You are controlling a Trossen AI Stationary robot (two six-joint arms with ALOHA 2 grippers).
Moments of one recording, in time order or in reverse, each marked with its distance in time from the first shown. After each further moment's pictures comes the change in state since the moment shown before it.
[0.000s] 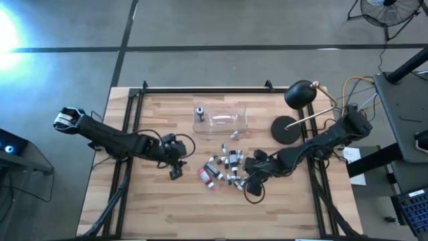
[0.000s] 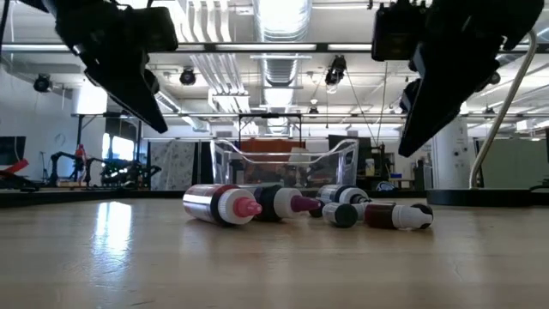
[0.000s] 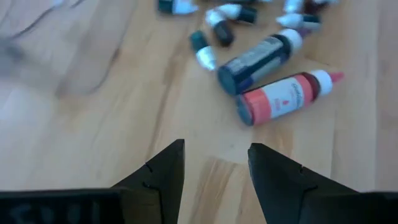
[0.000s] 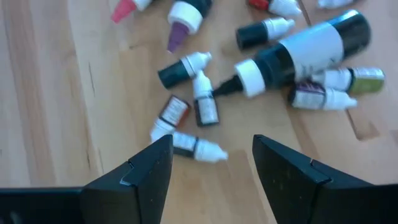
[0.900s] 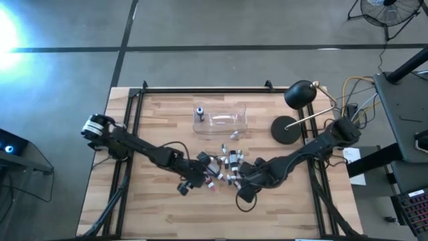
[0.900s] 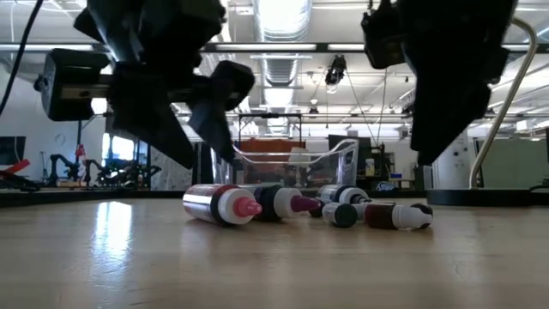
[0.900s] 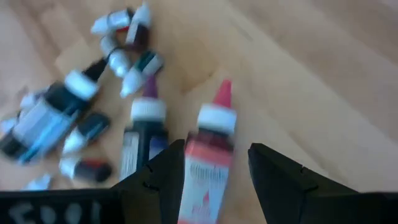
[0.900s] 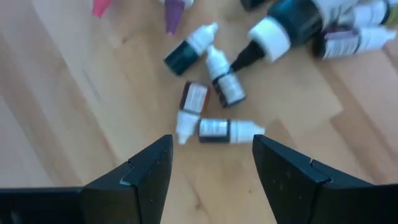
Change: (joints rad) left arm -0.029 0.437 0.189 0.304 0.277 0.885; right arm 0.071 0.155 0.190 -0.193 -0.002 0.352
